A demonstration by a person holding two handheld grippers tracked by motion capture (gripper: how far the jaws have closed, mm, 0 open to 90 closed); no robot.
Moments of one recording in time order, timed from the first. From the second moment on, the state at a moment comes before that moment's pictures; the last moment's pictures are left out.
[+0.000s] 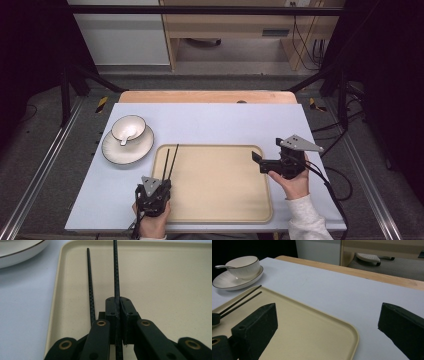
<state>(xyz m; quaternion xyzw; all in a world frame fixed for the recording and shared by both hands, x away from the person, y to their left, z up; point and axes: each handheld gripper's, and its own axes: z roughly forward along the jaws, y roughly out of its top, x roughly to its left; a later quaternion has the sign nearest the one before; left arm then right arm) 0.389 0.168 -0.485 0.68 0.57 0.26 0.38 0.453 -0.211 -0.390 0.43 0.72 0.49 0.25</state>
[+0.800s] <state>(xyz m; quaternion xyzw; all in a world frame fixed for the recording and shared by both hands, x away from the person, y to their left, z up) 0.393 0.164 -0.485 0.69 0.57 0.25 0.37 0.454 -0.210 -0.391 0.43 0.72 0.49 0.24</state>
